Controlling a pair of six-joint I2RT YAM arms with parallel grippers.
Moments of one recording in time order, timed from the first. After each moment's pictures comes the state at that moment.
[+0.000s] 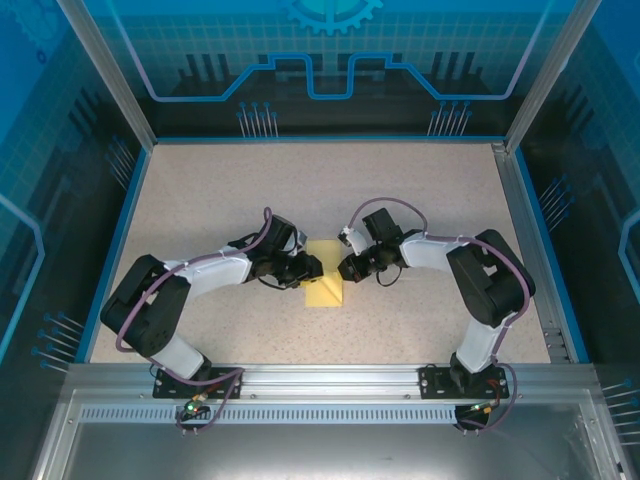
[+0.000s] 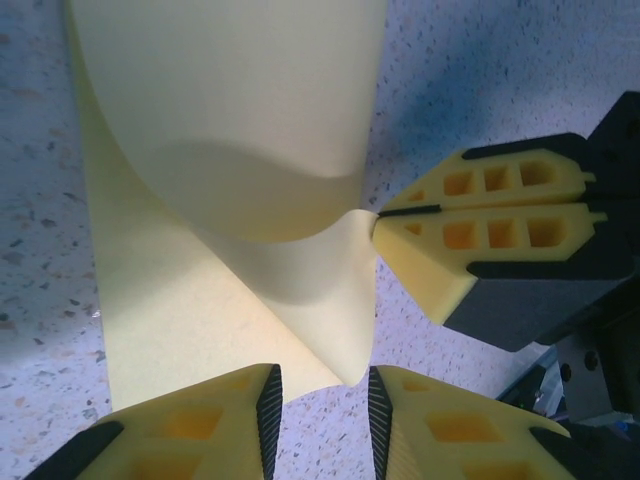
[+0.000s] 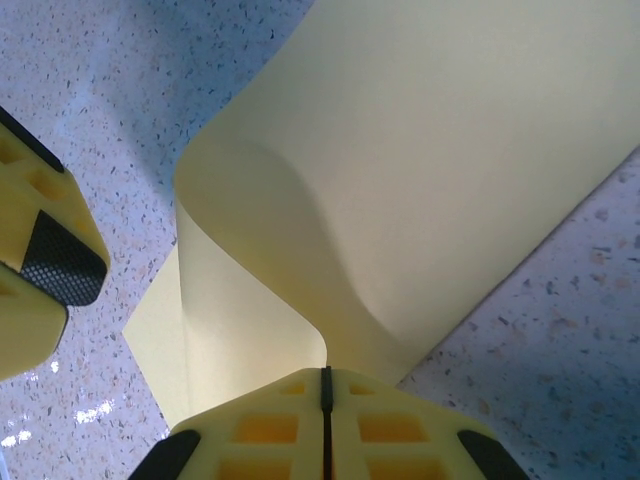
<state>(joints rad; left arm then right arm) -0.53 1.58 0.80 -0.20 0.50 -0.90 0.51 1.79 0.91 -0.21 -0.58 0.07</state>
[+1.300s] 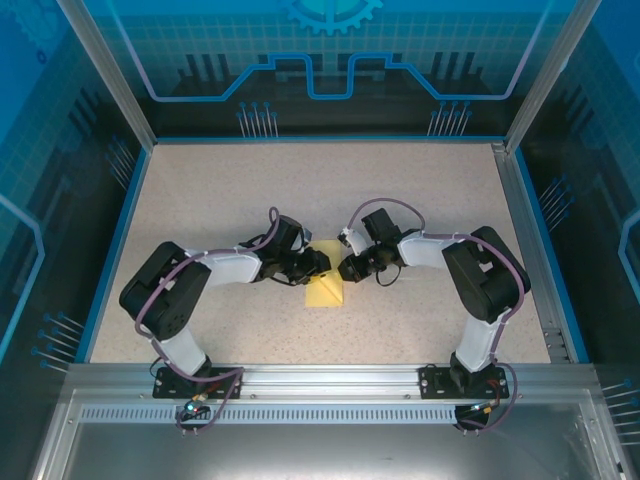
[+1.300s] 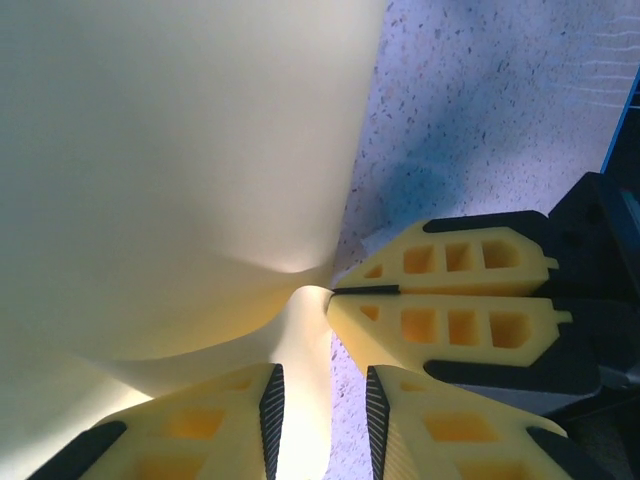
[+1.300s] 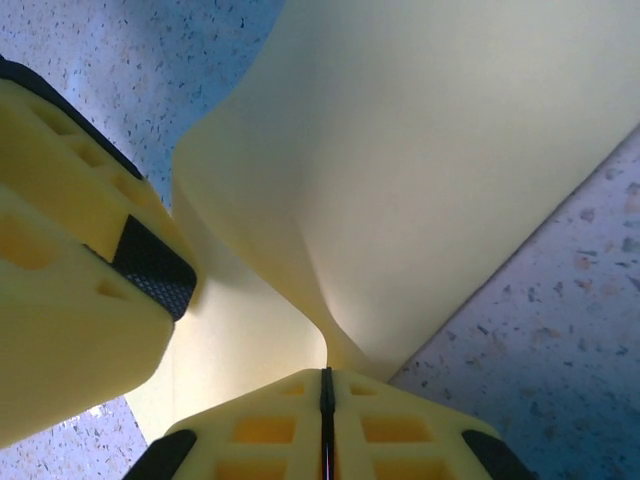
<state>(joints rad) -0.55 1.71 0.80 0.03 0.51 -1.03 0.51 1.82 0.92 -0.21 -0.58 0.06</state>
